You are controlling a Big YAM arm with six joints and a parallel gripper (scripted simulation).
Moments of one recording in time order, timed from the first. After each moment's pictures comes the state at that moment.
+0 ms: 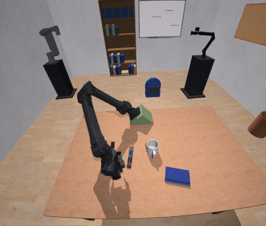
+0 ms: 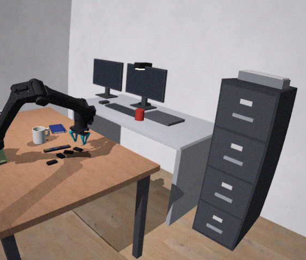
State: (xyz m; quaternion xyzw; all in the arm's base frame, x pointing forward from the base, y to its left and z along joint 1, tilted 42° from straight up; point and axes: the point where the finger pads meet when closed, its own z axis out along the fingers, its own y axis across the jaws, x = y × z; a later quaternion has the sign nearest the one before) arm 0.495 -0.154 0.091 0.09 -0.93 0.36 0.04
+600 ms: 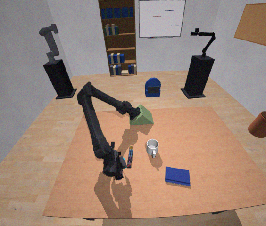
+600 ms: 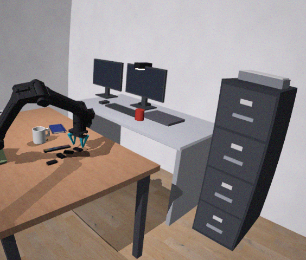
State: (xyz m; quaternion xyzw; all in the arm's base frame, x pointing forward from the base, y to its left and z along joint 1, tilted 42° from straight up) arm 0.488 -0.160 0.073 0.10 -0.93 0.35 0.06
